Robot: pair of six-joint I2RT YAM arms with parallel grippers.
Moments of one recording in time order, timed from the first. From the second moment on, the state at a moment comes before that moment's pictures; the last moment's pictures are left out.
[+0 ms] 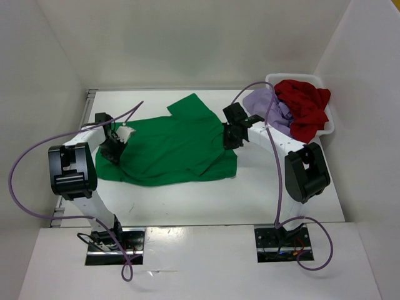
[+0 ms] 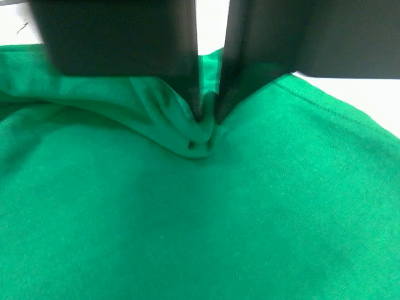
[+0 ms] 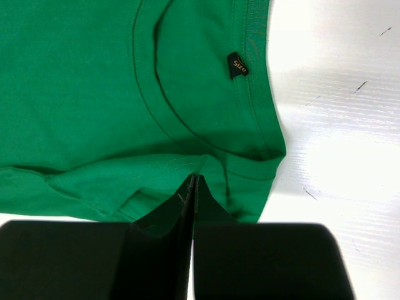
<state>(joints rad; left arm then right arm) 0.18 1.78 1.15 -0.73 0.10 0.64 0.46 1.74 1.30 -0.61 0.04 0.47</state>
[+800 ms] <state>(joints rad) 0.18 1.74 1.15 -0.73 0.09 0.62 0.46 1.74 1.30 -0.61 0.02 0.47</state>
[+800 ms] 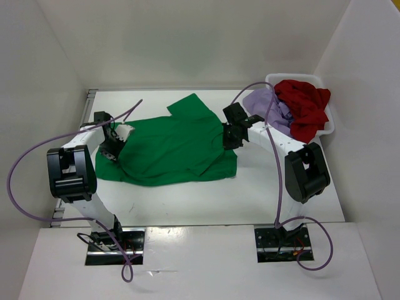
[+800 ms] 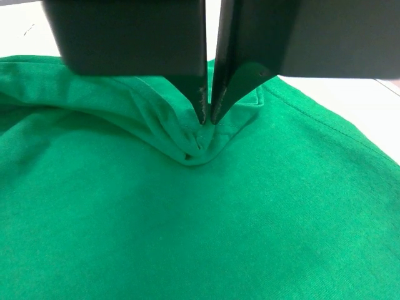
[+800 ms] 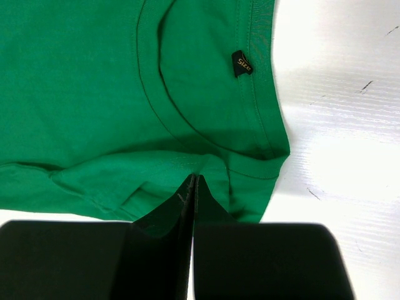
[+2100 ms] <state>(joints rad) 0.12 1.09 0.89 -0.74 -0.08 0.78 0.59 1.11 1.00 -0.86 0.27 0.72</state>
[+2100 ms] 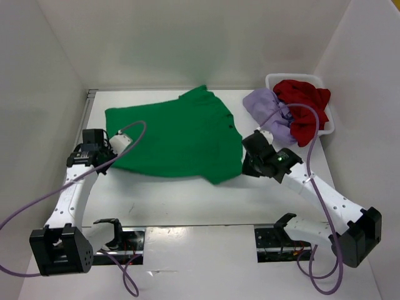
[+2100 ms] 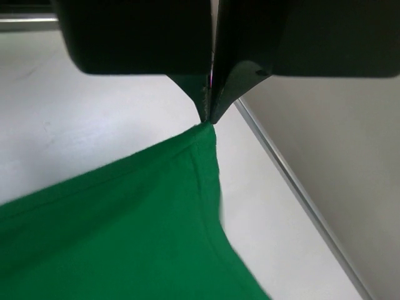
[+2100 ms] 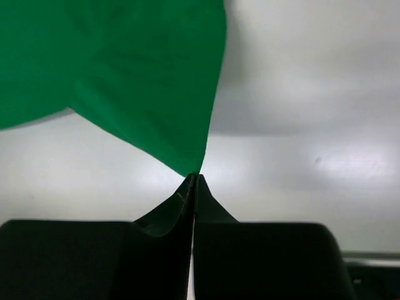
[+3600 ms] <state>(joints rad) 0.16 1.24 0.66 -0.69 -0.46 0.48 0.50 1.76 1.29 -0.57 0.18 0.47</state>
